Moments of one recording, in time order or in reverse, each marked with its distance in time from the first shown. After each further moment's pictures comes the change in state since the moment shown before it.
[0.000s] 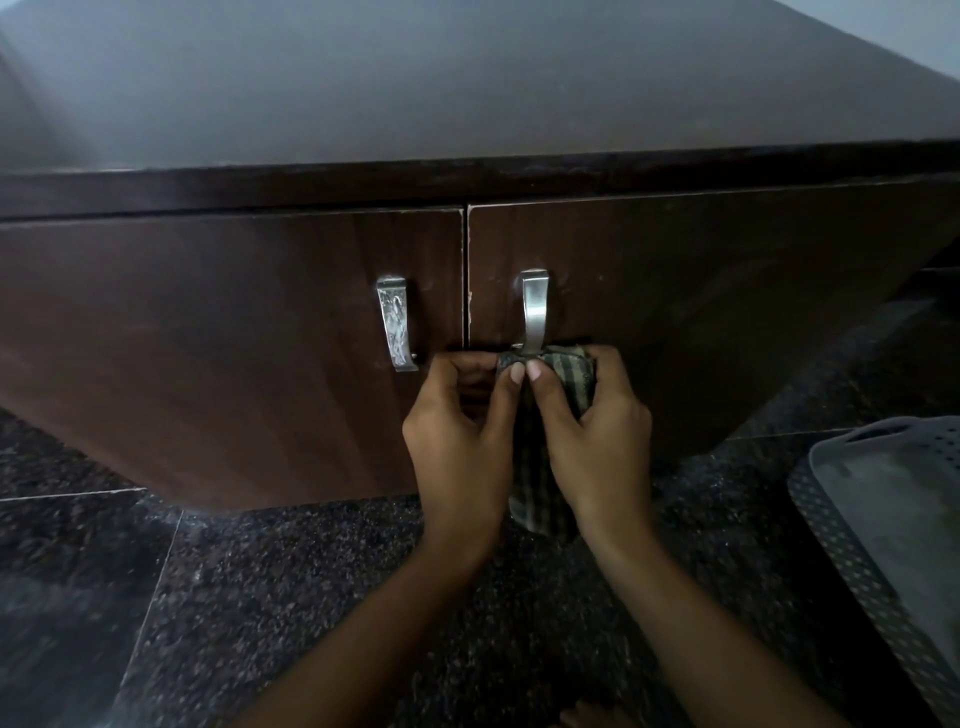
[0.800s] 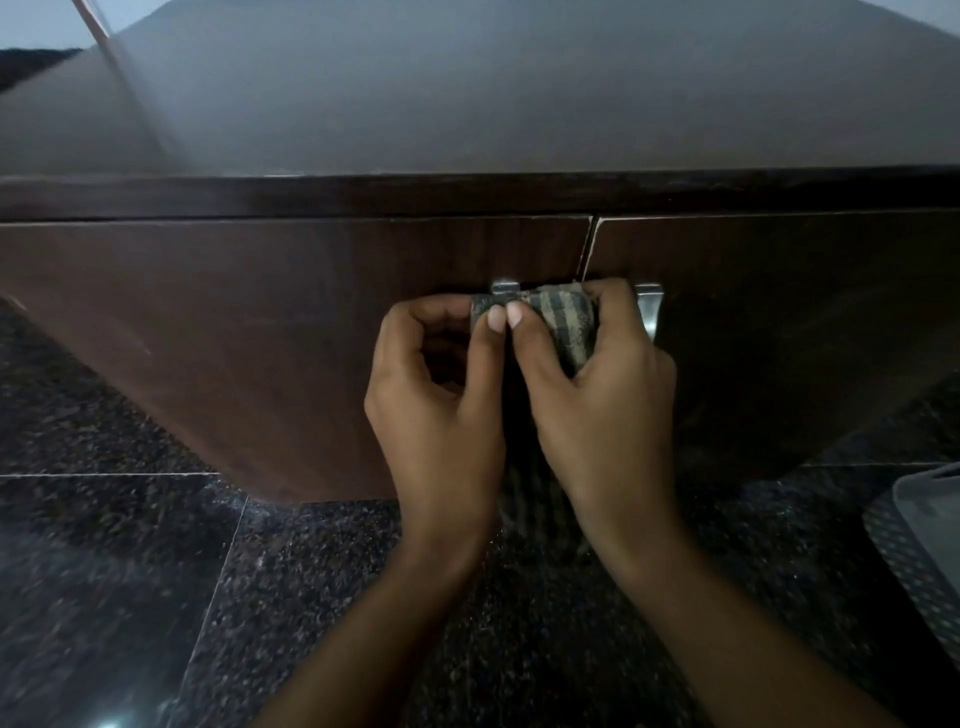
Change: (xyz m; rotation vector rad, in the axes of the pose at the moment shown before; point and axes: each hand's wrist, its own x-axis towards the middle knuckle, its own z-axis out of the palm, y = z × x) left_hand 0.025 0.032 -0.061 -0.008 0.199 0.114; right_hand -0.012 -0.080 0.041 0.046 -0.054 -0.159
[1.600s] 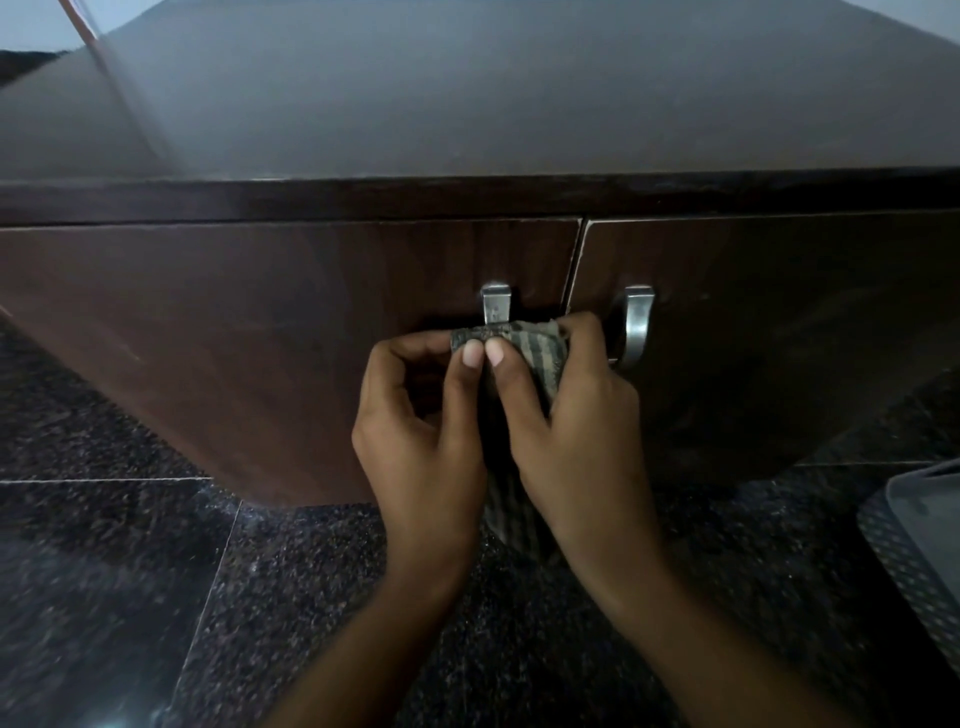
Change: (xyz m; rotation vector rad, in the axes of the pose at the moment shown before) left_hand -0.009 -0.015 -0.005 0.002 0.014 -0.025; right_hand -0.010 0.011 0.003 -0.085 -0.135 0.016
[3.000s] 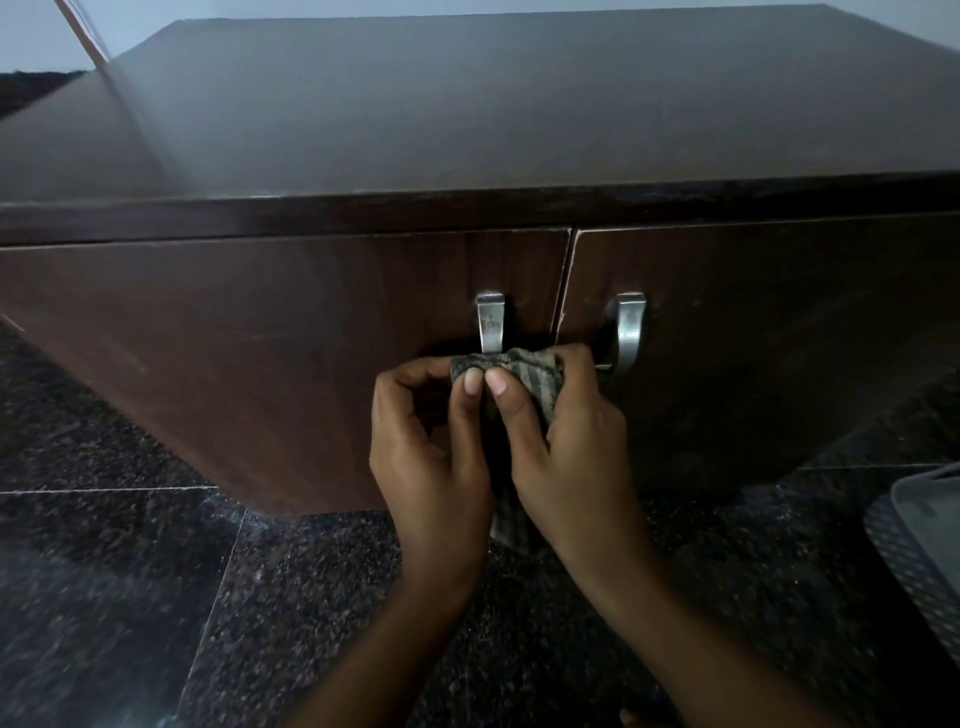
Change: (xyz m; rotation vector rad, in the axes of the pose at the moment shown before) left_hand -0.008 -0.020 0.005 0.045 0.026 0.102; right_hand -0.005 0.020 0.003 0.038 -0.033 -0.038
